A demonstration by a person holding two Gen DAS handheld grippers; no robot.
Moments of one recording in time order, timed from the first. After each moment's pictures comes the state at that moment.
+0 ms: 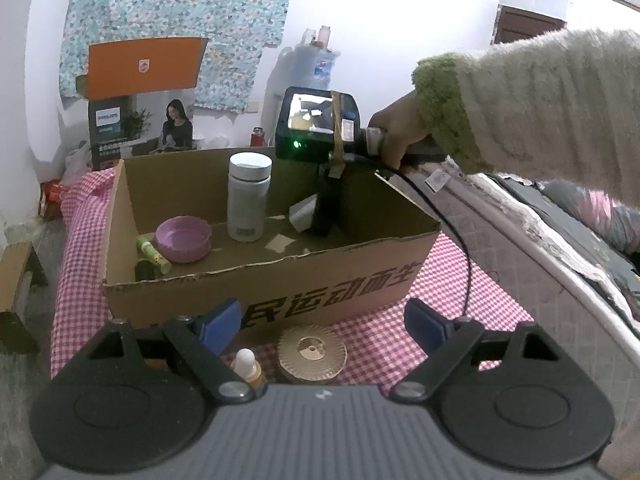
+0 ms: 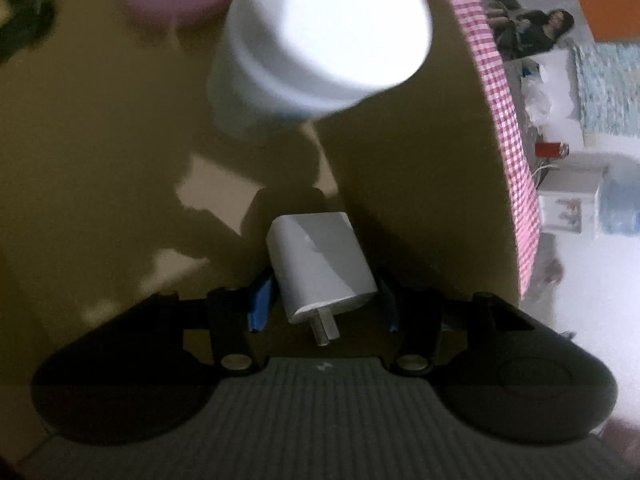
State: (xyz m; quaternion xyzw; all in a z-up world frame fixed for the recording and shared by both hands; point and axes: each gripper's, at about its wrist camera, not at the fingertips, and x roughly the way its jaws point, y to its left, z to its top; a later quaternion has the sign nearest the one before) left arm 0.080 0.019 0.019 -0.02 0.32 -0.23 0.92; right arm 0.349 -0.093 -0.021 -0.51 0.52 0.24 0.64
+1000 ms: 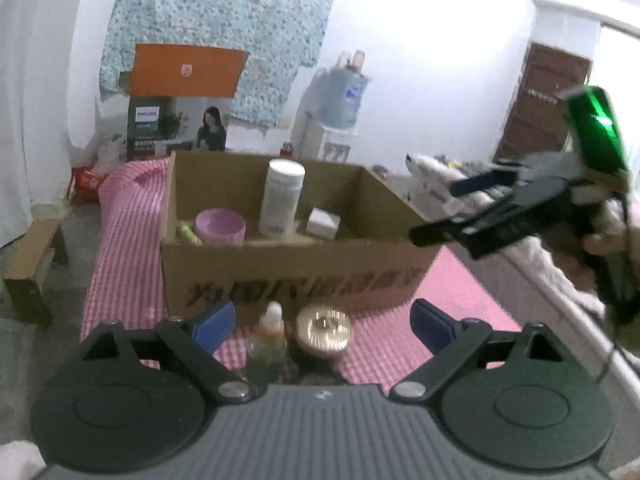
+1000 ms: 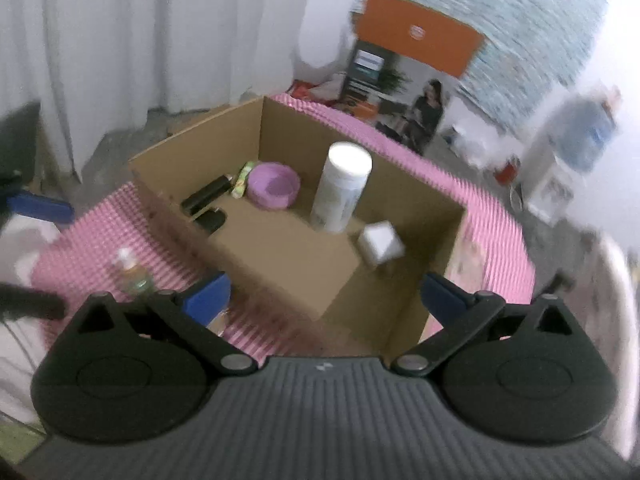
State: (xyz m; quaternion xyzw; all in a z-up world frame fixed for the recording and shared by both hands) left arm 0.028 0.047 0.027 -0.06 0.31 -0.19 0.93; right arm 0.080 -0.190 0.128 -0.19 0.34 0.23 0.89
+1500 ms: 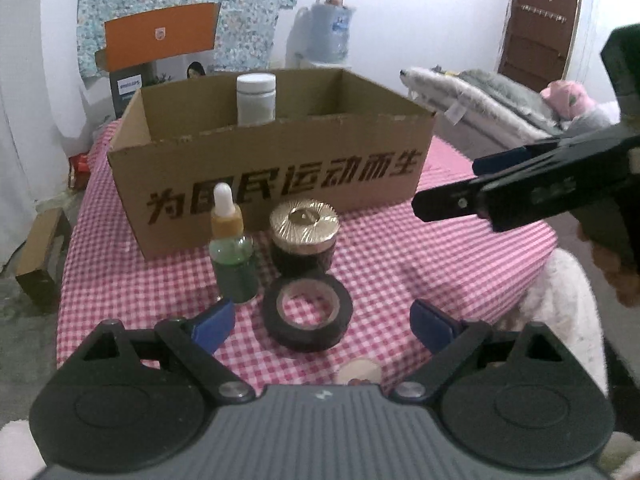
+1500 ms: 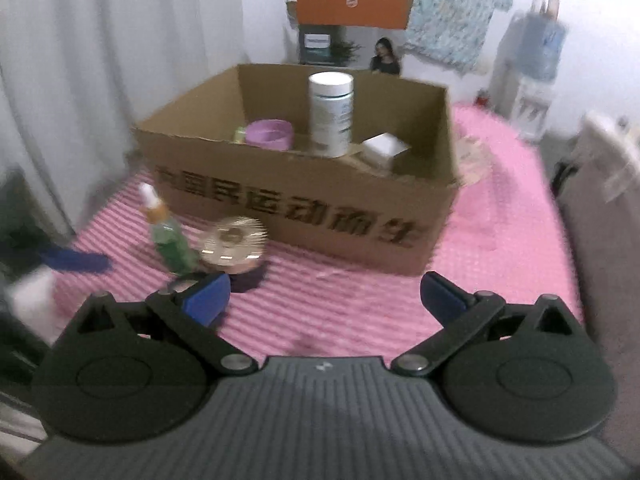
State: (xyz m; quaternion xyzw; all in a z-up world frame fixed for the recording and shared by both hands) left arm 0.012 0.000 -0.030 0.04 0.37 -0.18 0.91; right arm 0.011 -0.215 0.036 -0.04 0.37 0.19 0.91
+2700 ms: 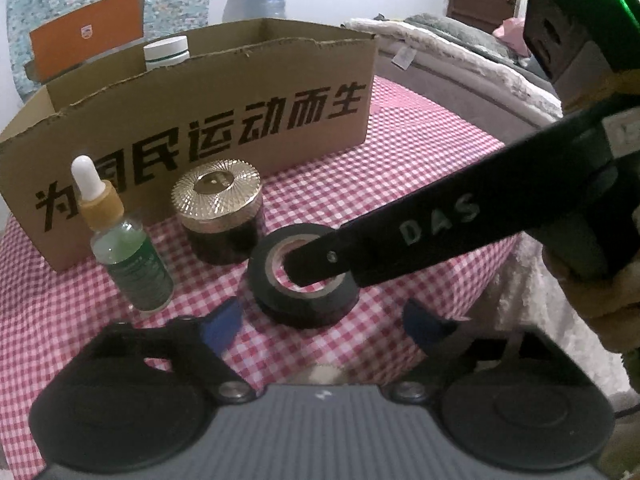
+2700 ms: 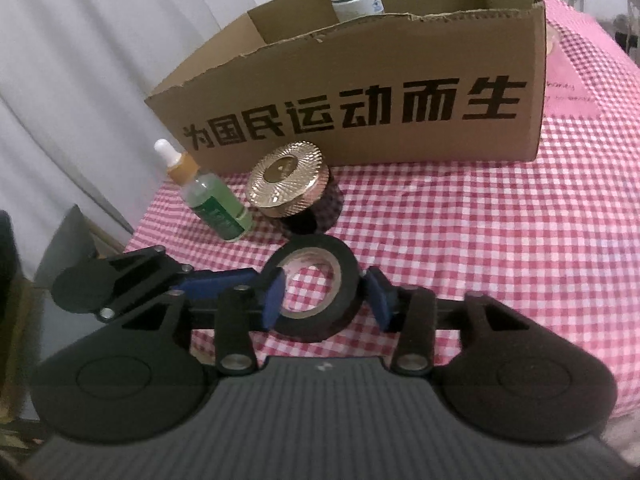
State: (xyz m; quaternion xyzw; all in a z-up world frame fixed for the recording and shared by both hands) left arm 0.041 -0.046 -0.078 0.11 0.40 -0.25 0.87; right arm 0.030 -0.202 -0.036 0.11 0.45 0.25 0.85
